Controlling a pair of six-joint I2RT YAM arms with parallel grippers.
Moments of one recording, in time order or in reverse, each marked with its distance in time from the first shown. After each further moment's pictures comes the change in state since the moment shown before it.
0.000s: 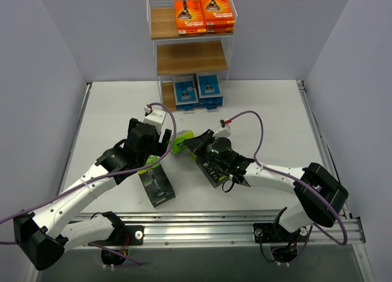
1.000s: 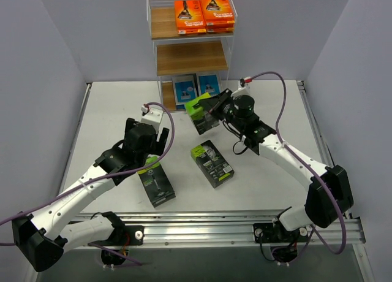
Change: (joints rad) left arm 0.000 -0.013 0.000 0.000 -0.060 0.003; right arm -0.301 -0.024 0.366 -0.321 -0.232 -0.124
